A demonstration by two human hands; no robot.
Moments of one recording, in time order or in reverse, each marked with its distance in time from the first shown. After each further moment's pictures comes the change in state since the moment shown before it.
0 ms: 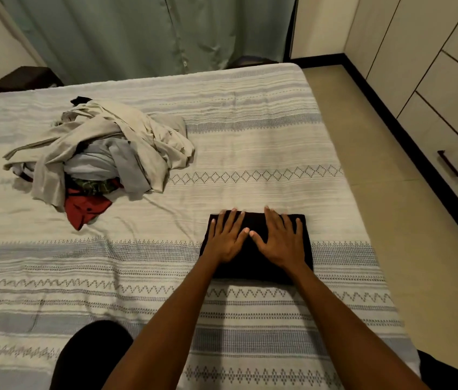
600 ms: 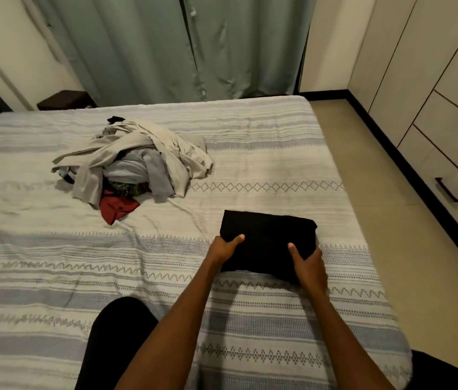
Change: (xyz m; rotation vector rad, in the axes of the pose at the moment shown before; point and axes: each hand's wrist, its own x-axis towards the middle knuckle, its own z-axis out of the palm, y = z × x) left_hand -0.078 0.010 -0.058 -0.897 0.047 -0.566; right_hand -0.091 0.002 -0.036 0.807 0.102 0.585
